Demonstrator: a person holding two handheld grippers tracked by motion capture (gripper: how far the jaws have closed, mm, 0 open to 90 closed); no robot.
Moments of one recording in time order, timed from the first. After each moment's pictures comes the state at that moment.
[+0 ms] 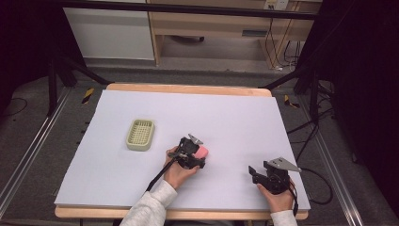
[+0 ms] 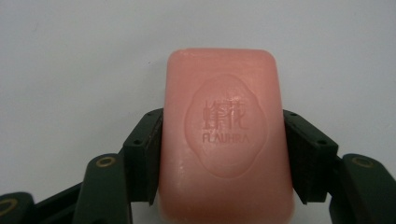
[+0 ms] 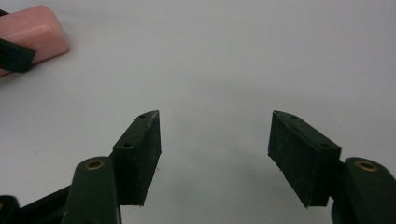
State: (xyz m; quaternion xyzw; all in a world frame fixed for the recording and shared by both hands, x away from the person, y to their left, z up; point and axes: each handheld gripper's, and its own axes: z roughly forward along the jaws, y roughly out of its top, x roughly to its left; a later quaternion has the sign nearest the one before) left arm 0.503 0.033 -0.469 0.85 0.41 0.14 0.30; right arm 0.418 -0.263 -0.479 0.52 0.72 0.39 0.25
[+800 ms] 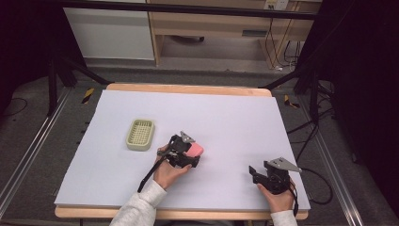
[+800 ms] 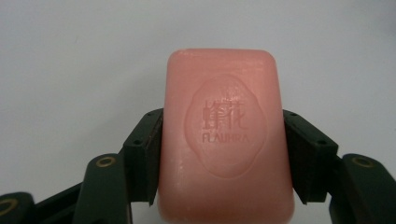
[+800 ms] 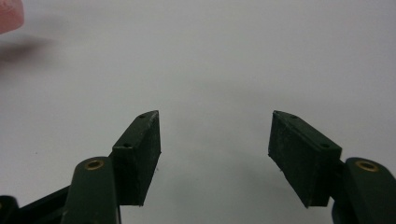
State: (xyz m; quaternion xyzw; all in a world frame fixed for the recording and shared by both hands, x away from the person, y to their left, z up) left arm 0.493 0.063 -0.444 0.85 0.40 0.13 0.32; right arm 0.418 -0.263 -0.478 0.52 0.71 0.39 0.26
